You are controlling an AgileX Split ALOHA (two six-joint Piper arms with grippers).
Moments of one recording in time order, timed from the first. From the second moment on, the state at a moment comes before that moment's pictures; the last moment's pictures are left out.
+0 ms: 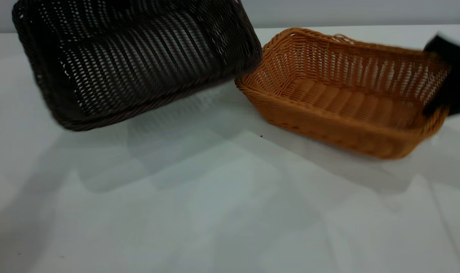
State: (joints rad) left arm -0.23 2.18 -1.69 -0.25 0.62 1.05; right arm -0.12 1.97 -0.89 0.86 0.45 -0.28
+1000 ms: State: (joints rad) left arm -0.40 2.34 -1.69 -0.52 0.80 1.60; right arm -0.23 1.97 -1.17 0.73 0.73 -0.34
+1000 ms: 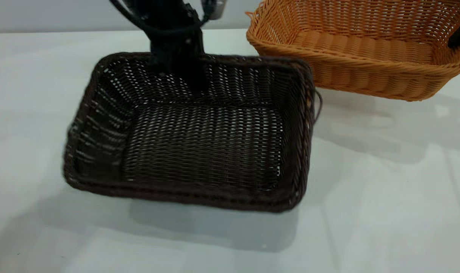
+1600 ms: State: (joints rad) left arm -0.36 2.26 -1.69 -0.46 0.78 1.30; right arm -0.23 1.86 -1.17 0.73 0.77 -0.35
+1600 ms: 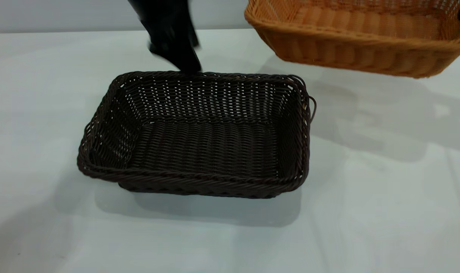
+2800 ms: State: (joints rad) left arm -0.08 2.07 -1.69 -0.43 0.81 0.94; right arm 0.33 2.04 -1.17 0.84 0.72 -0.21
